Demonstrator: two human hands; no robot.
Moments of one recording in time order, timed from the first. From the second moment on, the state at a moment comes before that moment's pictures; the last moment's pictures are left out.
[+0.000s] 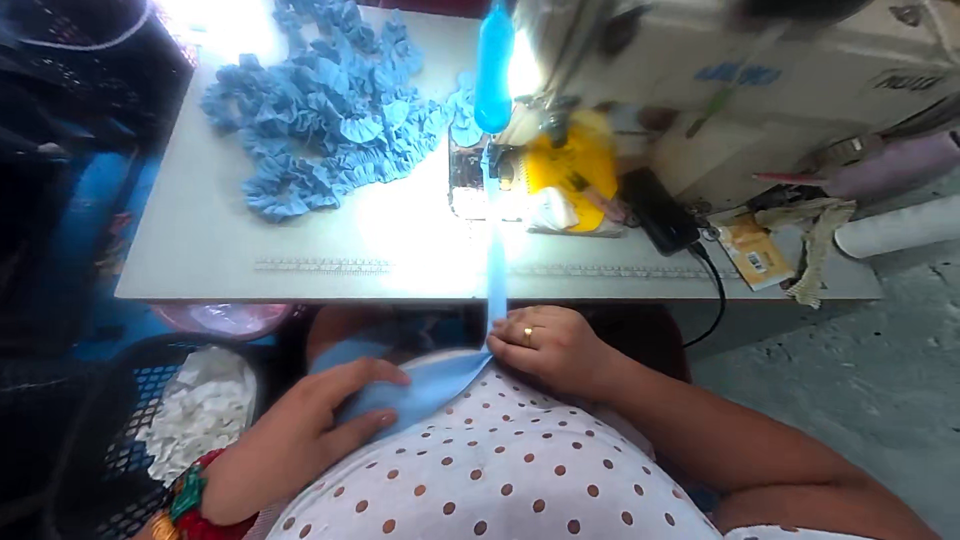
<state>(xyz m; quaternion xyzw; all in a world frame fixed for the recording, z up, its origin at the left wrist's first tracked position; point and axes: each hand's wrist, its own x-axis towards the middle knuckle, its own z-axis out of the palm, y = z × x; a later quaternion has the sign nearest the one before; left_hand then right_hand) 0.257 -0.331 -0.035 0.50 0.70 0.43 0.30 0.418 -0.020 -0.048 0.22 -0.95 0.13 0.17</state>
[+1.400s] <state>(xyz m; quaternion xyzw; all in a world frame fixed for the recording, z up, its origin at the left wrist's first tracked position) 0.277 -0.270 -0.029 0.22 0.67 0.69 0.17 0.337 -0.062 -0.007 0.28 -0.88 0.32 0.21</state>
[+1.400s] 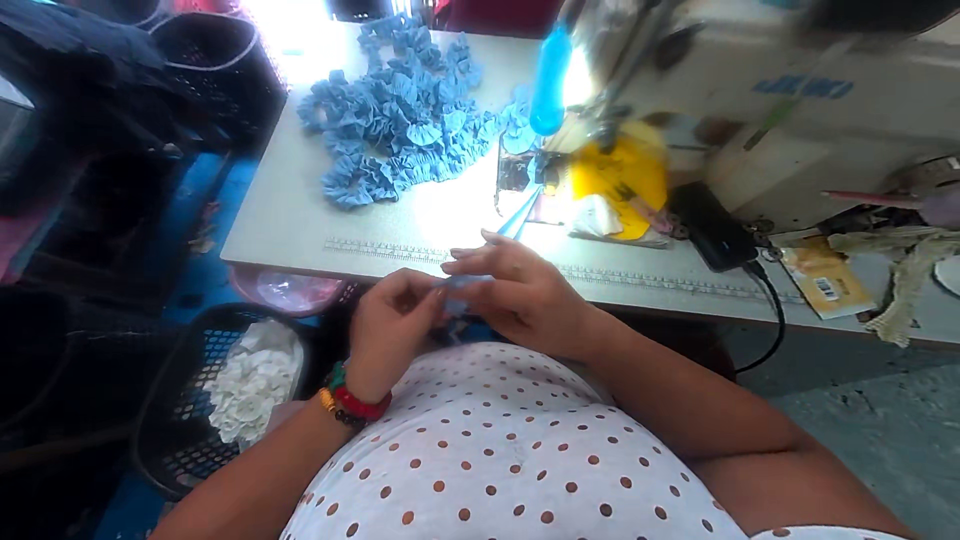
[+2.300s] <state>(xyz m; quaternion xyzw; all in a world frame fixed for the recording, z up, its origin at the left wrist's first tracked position) 0.276 -0.260 -0.030 0.42 0.72 0.55 -0.09 0.347 -0.067 0.004 0.17 -0.87 0.37 0.26</state>
